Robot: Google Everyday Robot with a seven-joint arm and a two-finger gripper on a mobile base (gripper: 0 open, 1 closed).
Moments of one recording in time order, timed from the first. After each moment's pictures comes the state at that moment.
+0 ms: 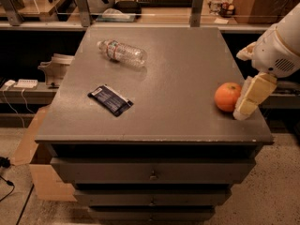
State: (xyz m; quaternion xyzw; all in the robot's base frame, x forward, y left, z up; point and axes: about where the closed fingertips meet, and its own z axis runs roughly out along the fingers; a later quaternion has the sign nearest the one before) arm 0.509 -0.221 0.919 -0.60 0.78 0.02 0.21
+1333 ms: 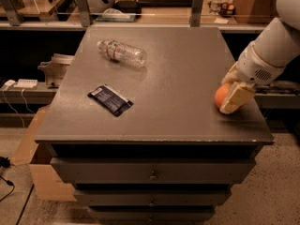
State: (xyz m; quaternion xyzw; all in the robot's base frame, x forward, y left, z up) arm 0.536 -0.221 0.863 -0.61 0.78 0.04 0.16
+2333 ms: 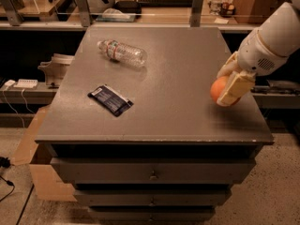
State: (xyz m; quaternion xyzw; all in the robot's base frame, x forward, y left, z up) arm 0.543 -0.205 0.895 -0.61 0.76 0.05 0.21
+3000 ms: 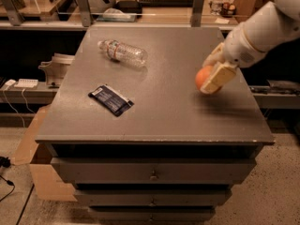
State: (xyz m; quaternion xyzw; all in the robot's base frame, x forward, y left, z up) arm 0.591 -0.181 0.895 -0.61 0.74 0.05 0.28
